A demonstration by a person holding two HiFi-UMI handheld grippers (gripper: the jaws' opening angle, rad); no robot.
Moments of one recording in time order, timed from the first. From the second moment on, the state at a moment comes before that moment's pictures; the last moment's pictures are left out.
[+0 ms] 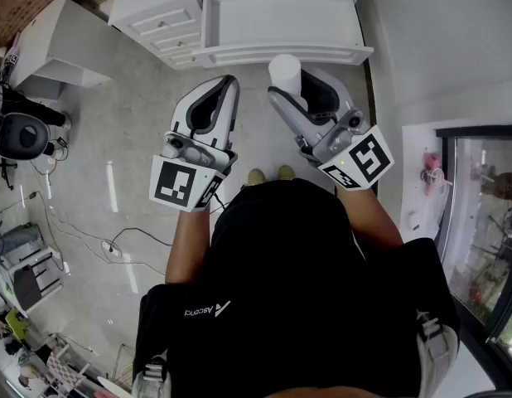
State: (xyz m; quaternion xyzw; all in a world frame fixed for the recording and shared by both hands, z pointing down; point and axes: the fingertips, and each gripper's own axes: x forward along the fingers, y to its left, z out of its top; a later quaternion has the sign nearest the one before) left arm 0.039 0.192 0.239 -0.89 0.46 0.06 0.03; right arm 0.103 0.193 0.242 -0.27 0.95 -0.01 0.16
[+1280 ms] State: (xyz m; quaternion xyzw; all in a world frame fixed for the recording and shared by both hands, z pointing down) left arm 0.040 0.099 0.251 -0.86 0.50 0.06 0.04; right arm 0.105 0.095 0.258 -0.24 0.96 0.01 0.11
